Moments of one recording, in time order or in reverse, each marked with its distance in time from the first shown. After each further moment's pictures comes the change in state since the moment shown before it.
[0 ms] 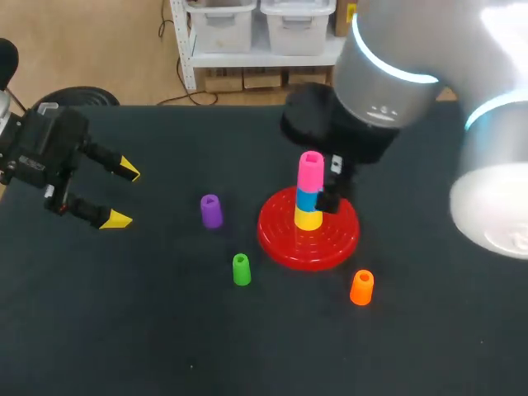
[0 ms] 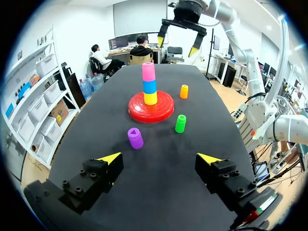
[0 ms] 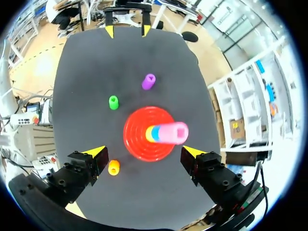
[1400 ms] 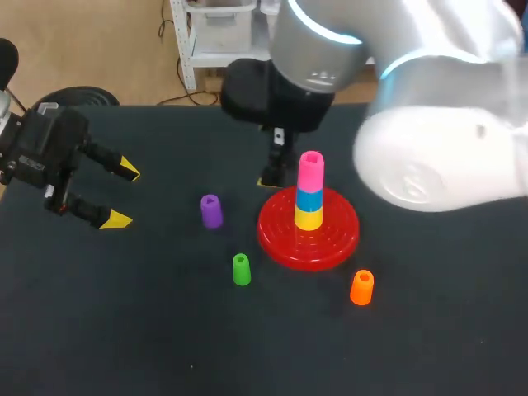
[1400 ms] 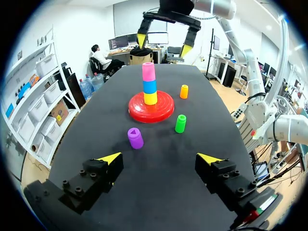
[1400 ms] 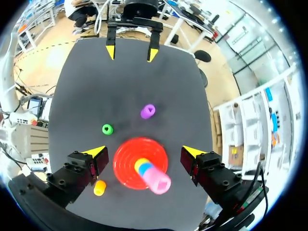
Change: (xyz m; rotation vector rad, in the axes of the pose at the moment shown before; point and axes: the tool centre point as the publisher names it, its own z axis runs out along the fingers) left arm 0.000 0.000 0.000 0.000 0.000 0.000; right arm -0.079 -0.023 0.023 -0.042 -0.094 -0.164
